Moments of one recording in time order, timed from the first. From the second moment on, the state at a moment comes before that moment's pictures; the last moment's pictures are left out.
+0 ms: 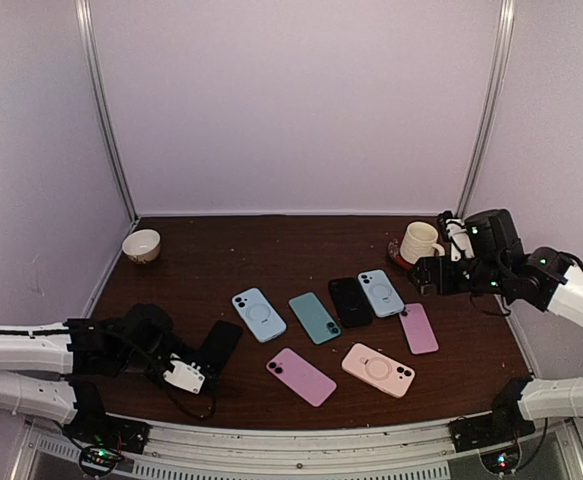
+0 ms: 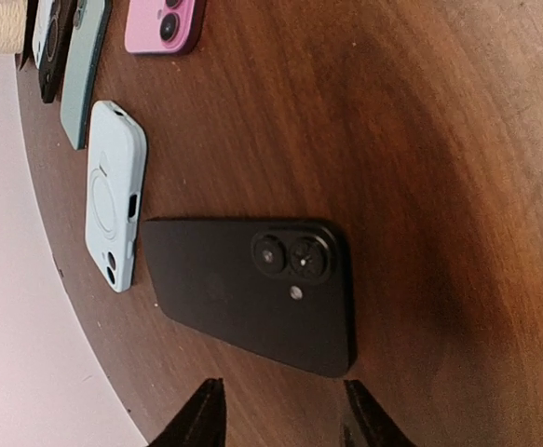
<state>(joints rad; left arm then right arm) -0.95 0.95 0.39 -0.37 -0.18 1.21 0.58 0.95 0.86 -0.59 0.15 0.37</state>
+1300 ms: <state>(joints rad) -0.16 0.87 0.29 0.40 -0.13 0.37 0.35 0.80 0.44 0.13 0.43 -0.10</state>
